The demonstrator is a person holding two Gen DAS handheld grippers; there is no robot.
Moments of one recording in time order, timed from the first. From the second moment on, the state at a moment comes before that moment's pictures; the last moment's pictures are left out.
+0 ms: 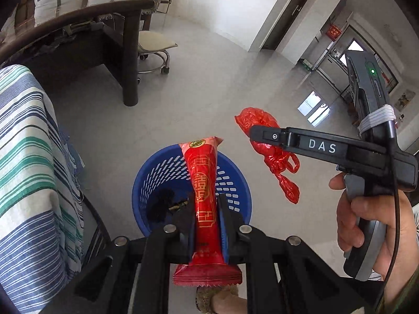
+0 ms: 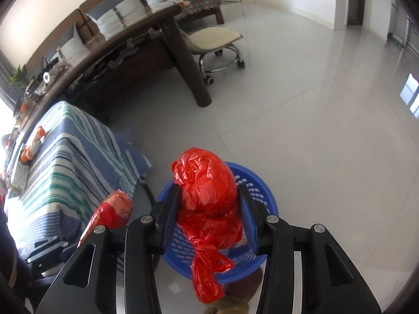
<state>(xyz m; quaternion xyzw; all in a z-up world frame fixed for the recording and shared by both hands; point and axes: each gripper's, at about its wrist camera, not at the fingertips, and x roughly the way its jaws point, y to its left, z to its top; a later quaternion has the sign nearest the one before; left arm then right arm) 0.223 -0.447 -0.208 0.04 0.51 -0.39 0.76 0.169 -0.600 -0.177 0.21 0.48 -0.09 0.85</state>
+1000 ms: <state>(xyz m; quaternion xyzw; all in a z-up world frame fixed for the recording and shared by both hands) 0.155 -0.323 -0.120 0.09 0.42 -0.29 0.86 0.144 -0.516 -0.075 0.08 0.33 -0.08 0.94</state>
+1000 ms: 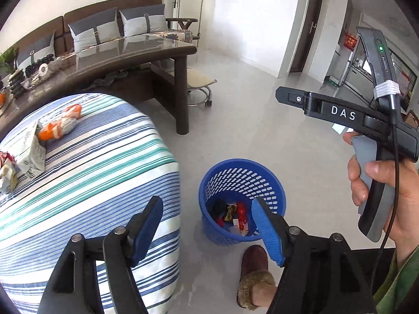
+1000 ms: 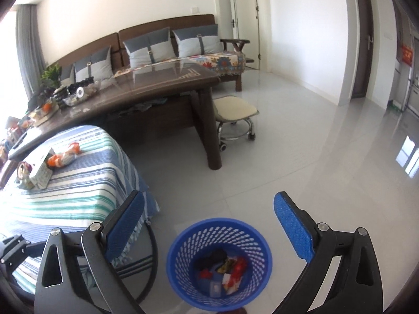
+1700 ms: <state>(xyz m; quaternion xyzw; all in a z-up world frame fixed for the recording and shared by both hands) 0.156 -0.140 -0.100 0.07 0.39 -0.12 0.91 0.175 -0.277 -0.104 -0.04 0.35 0.09 0.93</state>
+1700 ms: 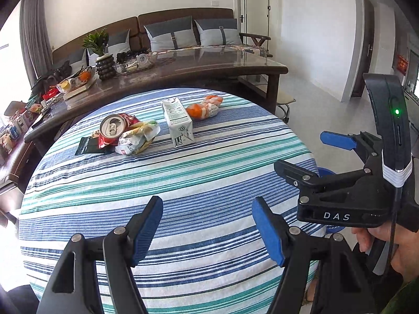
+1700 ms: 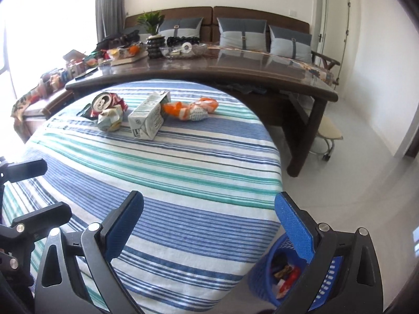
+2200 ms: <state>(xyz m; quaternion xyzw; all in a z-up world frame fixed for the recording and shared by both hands) 0.204 -0.045 -0.161 0.02 0.46 -0.05 0.89 0.207 -0.200 -0.132 -0.11 0.39 0.14 0.90</state>
